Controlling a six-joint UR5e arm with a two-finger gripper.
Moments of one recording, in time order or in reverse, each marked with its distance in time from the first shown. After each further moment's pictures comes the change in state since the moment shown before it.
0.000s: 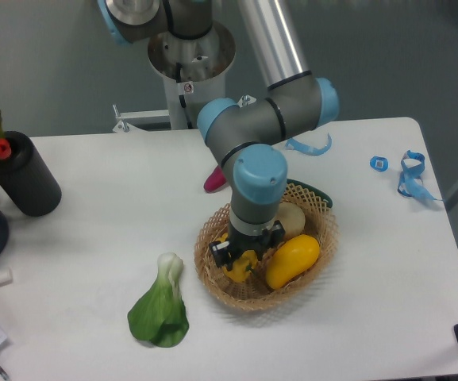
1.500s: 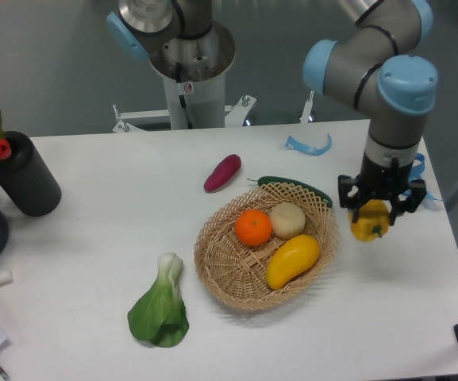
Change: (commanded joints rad) arm 0.328 0.045 0.055 -0.052 0.035 1.038
